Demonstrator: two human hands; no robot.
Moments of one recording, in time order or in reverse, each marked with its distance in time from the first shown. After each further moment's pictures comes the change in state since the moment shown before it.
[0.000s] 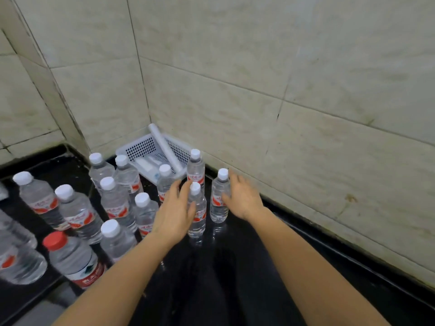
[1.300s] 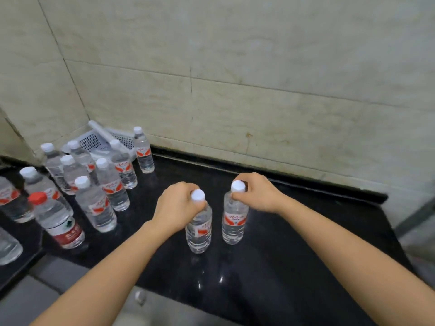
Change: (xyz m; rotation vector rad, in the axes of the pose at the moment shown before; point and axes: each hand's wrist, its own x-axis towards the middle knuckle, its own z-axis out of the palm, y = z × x) left_hand -0.211 0.131 -0.059 -0.134 -0.237 0.306; right_hand -0.333 0.051 -0.074 0.364 0.083 0.179
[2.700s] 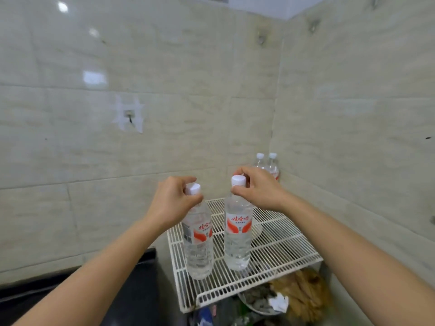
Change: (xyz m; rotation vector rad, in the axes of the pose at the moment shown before) left_hand -0.038 0.701 0.224 -0.436 -0.083 0.613; right_hand -0.444 0.345 -0.495 -0.184 0.725 0.235
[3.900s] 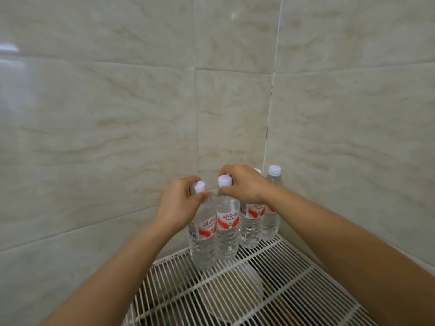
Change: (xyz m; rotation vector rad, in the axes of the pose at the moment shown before) left_hand 0.289 -0.076 0.203 -0.030 -0.126 -0.001; right_hand 0.279 0.206 0.030 -0.254 -0.106 0.136
